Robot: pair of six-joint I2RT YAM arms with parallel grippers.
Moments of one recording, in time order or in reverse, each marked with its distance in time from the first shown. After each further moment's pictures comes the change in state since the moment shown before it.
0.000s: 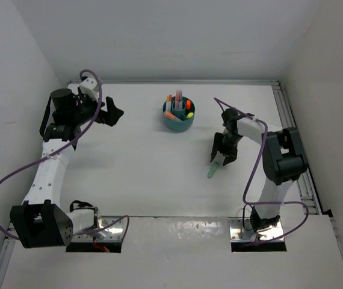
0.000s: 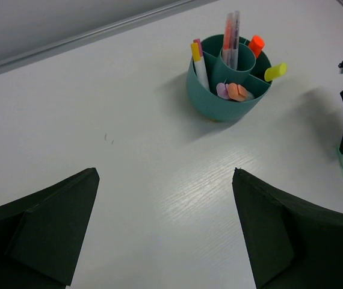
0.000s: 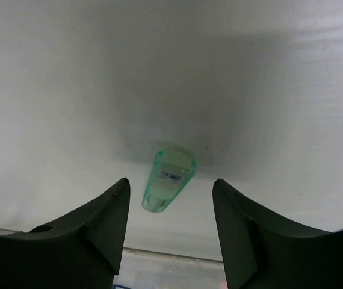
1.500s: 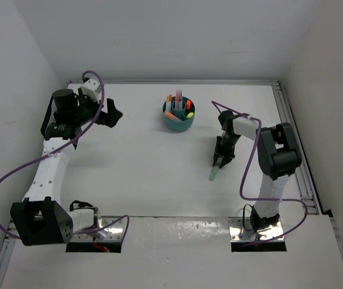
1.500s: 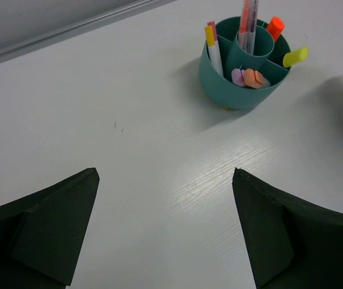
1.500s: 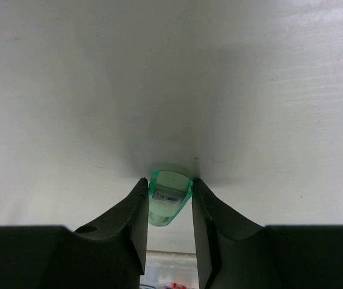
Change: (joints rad) left arm 0.000 0.016 0.000 -0.040 -0.040 0.056; right arm 0.014 0.096 0.044 -0.046 0.033 0.036
